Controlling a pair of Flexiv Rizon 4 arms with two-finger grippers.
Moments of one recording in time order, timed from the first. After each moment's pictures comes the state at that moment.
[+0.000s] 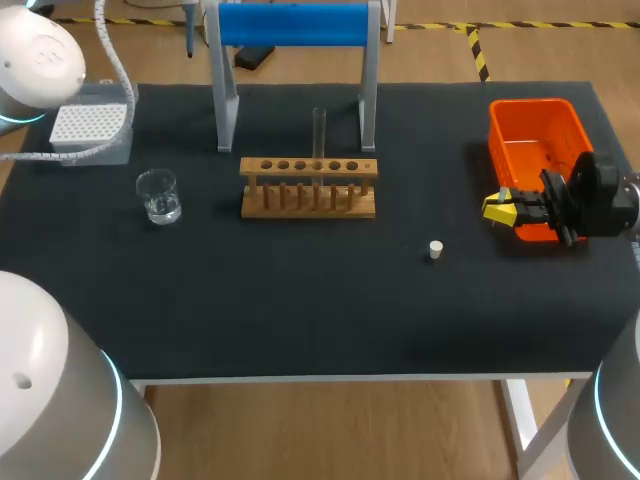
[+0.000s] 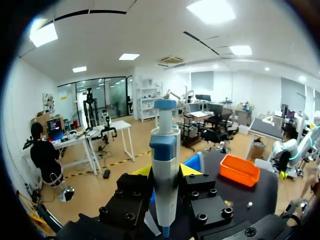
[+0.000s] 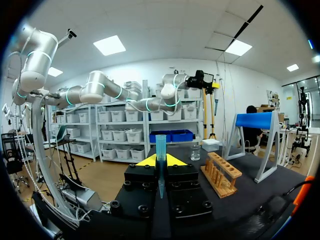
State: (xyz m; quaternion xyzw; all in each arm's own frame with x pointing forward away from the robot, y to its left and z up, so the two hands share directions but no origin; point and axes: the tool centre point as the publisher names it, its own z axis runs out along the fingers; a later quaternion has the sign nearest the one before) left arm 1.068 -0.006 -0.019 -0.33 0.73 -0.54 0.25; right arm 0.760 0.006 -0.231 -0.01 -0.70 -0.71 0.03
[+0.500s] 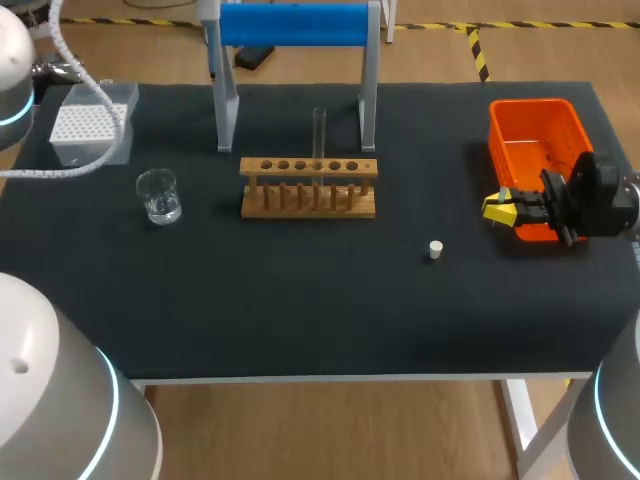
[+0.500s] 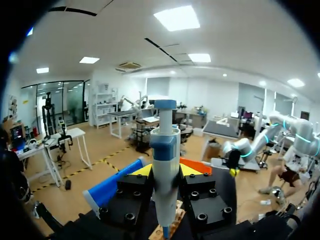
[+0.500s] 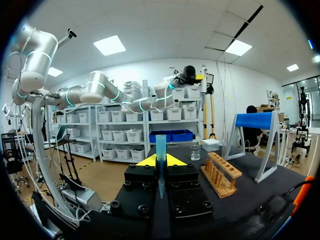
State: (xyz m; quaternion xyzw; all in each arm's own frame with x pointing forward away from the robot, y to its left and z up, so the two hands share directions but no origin) left arm 0.967 -0.051 0.002 -0.19 0.76 -0.61 0.10; right arm 0.760 0.006 -0.231 -0.01 -0.70 -0.71 0.03
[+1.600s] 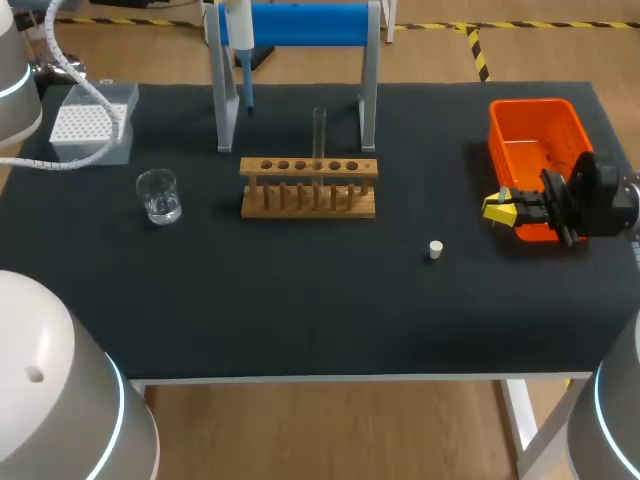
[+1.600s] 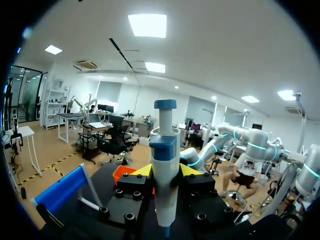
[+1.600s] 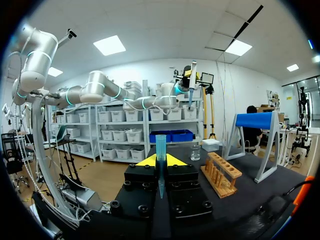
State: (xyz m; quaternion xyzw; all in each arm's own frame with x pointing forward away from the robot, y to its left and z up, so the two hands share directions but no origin) left arm 0.904 -0.092 0.009 -0.06 0.73 -0.67 -0.09; right arm 0.760 0.006 -0.231 -0.01 -0.70 -0.71 0.03
